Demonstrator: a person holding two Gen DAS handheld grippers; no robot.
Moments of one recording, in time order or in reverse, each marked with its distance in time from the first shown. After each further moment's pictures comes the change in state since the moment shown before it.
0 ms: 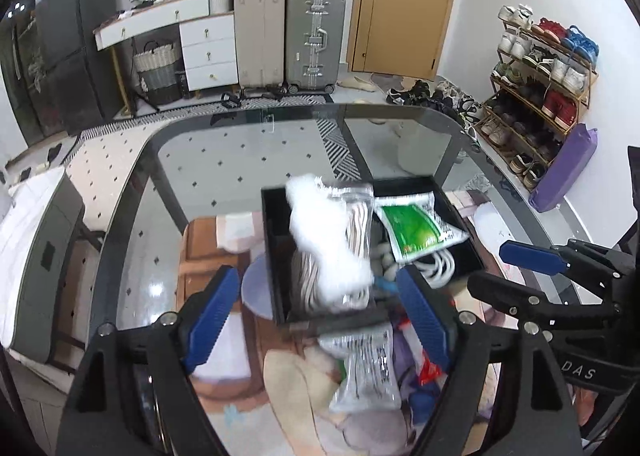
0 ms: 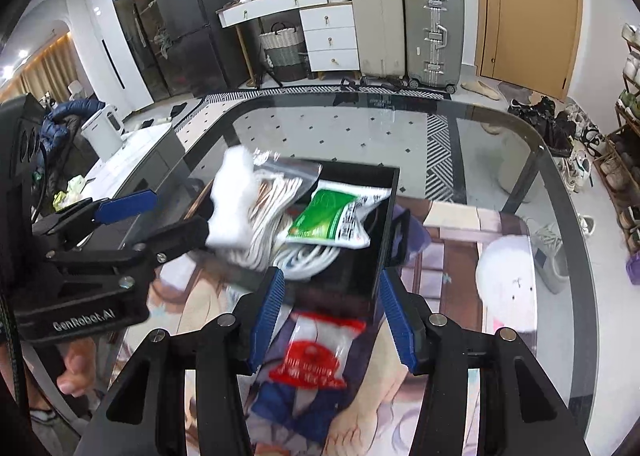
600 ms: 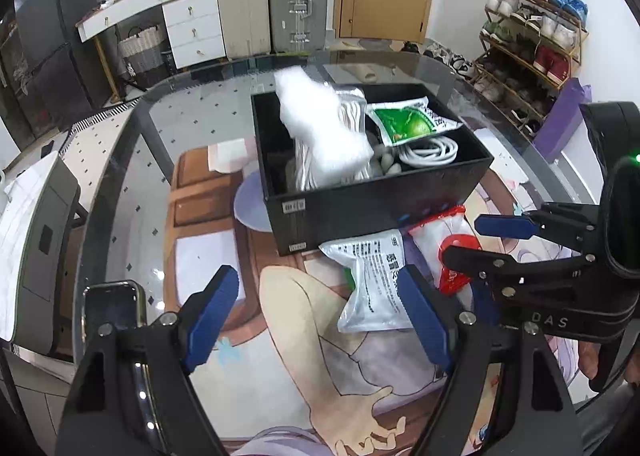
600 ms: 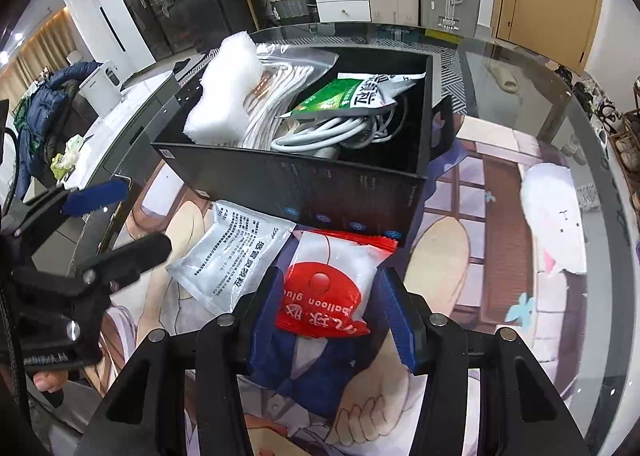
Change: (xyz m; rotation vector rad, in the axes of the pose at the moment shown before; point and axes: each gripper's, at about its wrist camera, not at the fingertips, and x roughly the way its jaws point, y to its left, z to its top) left arm 0.012 -0.008 -0.062 0.078 0.104 -0.001; right arm 0.053 0.004 -0.046 -0.006 0.157 0.022
